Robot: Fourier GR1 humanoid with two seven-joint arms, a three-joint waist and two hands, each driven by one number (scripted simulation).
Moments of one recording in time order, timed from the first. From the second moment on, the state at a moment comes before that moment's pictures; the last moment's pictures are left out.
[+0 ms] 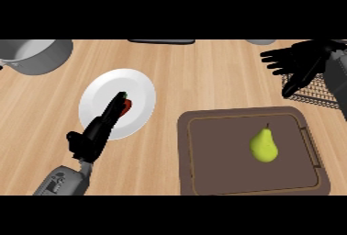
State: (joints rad) left arm -0.20 0.32 -0.37 -1.34 0.30 0.12 -0.13; right arm -0.98 -0.56 0.10 -0.59 -0.41 0.81 0.78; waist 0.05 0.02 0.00
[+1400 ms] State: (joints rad) left arm -0.15 0.28 -0.28 -1.32 0.23 0.06 -0.14; right arm -1.05 -0.41 0.20 -0.32 -0.11 0.88 0.70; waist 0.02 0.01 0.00
